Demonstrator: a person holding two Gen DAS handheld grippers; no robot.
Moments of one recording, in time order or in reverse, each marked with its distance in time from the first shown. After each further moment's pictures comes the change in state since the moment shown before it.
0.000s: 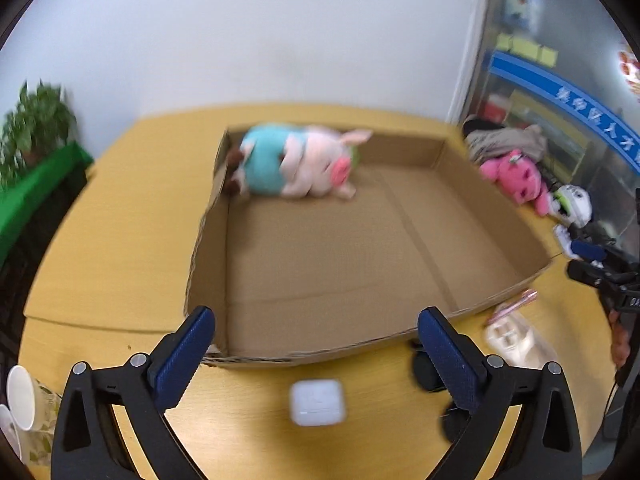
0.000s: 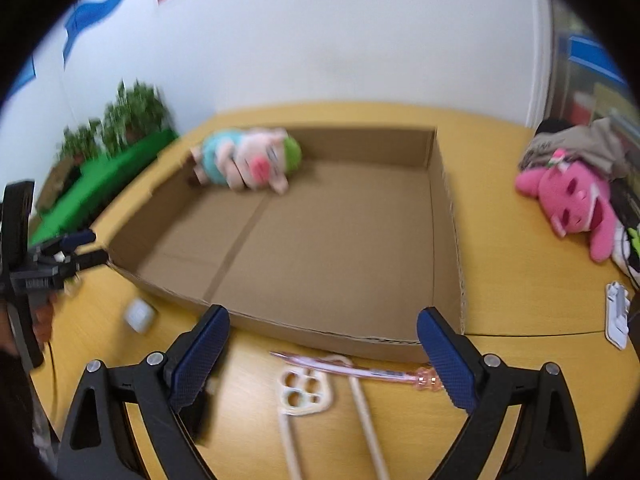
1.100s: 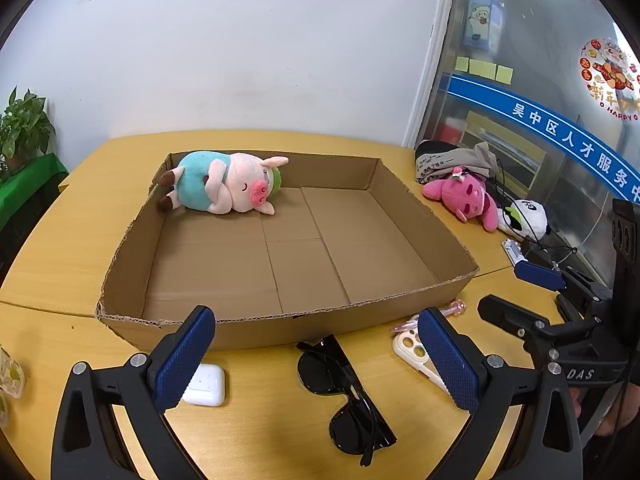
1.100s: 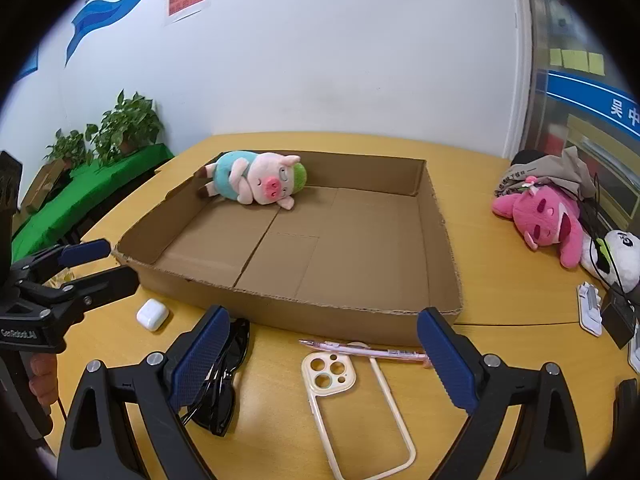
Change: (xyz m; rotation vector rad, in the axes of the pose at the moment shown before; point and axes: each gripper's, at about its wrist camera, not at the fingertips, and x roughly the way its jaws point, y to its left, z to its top) left arm -0.020 -0.073 -0.023 -0.024 -0.073 -0.094; right arm -0.029 0.053 -0.034 -0.055 -0.081 -0.112
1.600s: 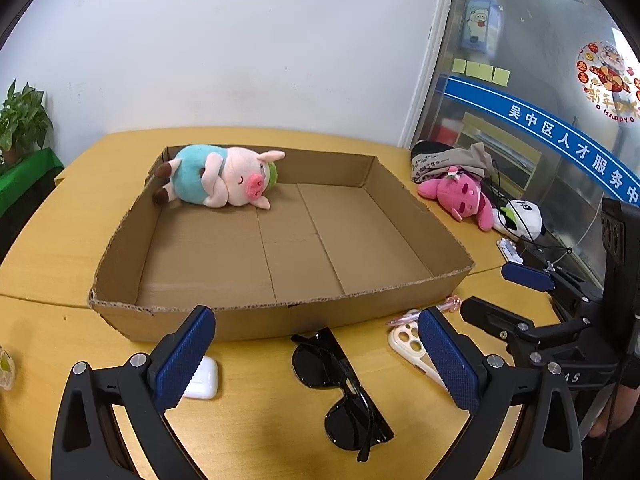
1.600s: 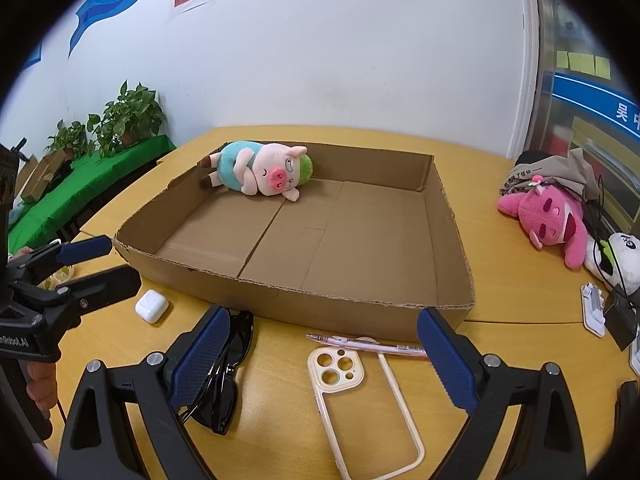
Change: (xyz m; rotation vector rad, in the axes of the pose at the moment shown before) left arm 0.003 0.005 -0.011 -0.007 0.004 -0.021; right arm 0.009 0.010 -0.006 -0.001 0.020 -0.001
